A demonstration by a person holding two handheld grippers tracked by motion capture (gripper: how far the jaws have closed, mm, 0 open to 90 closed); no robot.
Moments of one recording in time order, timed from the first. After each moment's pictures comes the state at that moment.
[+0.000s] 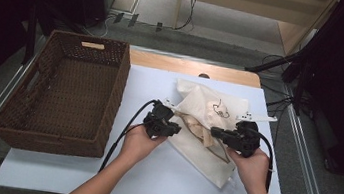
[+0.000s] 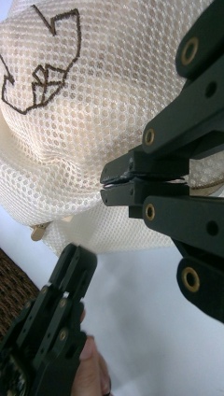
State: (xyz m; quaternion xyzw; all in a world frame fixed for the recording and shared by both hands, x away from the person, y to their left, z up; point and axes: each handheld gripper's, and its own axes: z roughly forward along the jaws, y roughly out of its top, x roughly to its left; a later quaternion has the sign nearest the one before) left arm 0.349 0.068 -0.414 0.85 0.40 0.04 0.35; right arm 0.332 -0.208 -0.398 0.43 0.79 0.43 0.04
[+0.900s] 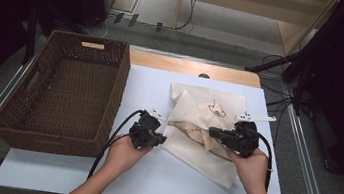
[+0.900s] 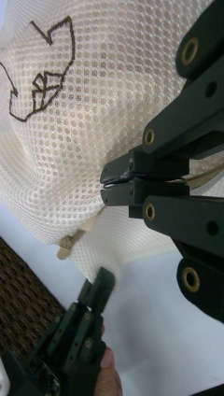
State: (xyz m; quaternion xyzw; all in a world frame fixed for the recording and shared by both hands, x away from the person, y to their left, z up) left arm 0.315 0.093 -0.428 0.85 0.42 0.02 0.31; right arm 0.329 -0.203 -0.395 0.42 0.79 0.44 0.04
